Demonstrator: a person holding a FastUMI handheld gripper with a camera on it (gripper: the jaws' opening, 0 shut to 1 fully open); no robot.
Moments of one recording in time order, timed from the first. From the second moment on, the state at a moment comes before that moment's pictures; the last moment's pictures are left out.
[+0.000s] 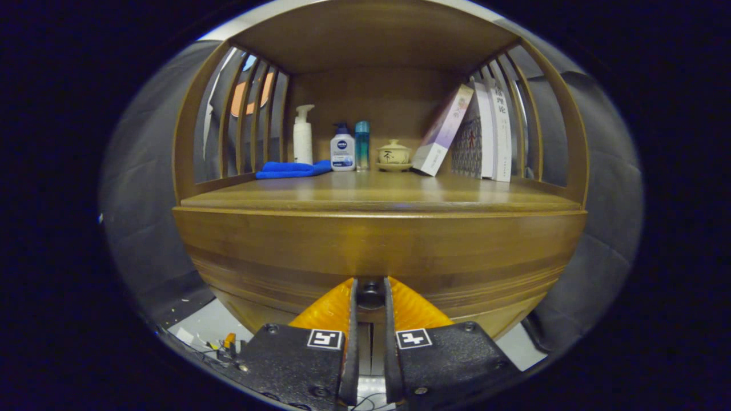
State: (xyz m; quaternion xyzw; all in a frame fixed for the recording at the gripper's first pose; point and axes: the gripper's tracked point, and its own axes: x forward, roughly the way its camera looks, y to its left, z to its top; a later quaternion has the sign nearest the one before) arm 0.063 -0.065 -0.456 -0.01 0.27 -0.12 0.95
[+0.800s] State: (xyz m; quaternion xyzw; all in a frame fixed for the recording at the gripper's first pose) arm -0.038 -0.038 -0.433 -0.01 0.27 -0.09 0.96
